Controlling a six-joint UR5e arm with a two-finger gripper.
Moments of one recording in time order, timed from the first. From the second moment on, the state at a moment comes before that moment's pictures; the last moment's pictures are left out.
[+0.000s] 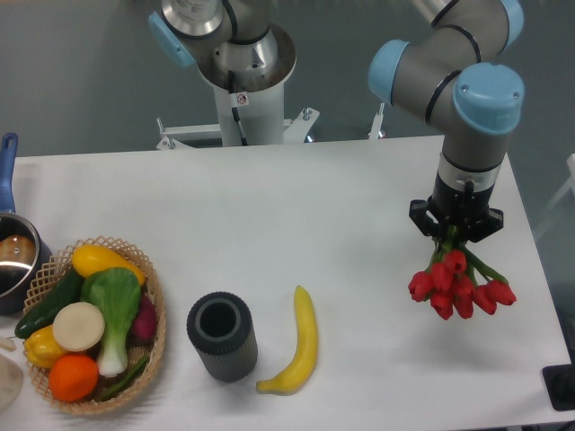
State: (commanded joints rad) arm 2.74 -1.94 -1.50 -1.07 1.52 0.96
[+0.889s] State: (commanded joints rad) arm 2.70 -1.78 -1.49 -0.95 0.94 0.76
